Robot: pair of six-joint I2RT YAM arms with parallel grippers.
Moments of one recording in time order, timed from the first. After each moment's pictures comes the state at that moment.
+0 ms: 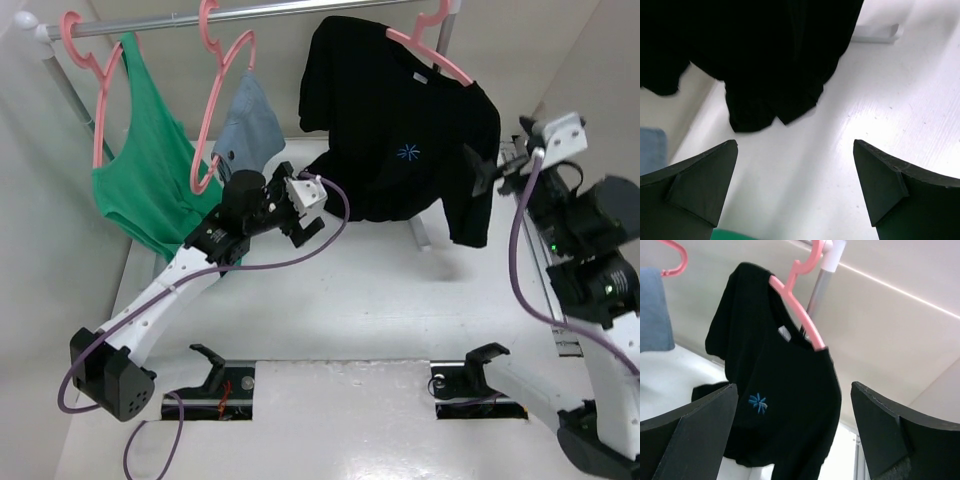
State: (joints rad) left arm -0.55 1.18 1.10 -0.27 0.36 0.51; right arm 0.34 0.96 1.56 -0.37 0.00 -0.35
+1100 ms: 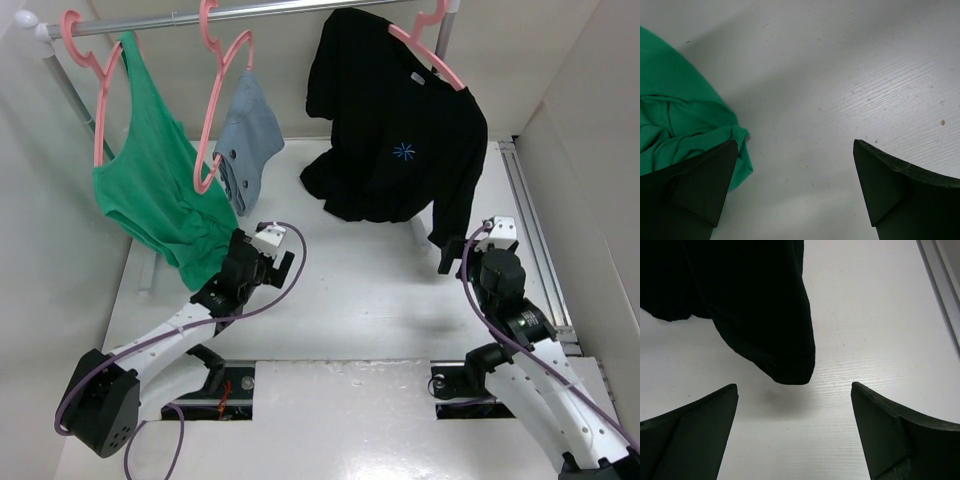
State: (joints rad) left arm -0.56 0.95 0.37 0.12 -0.25 0.12; right arm 0.34 0.52 0.51 -0.34 0.37 0.20
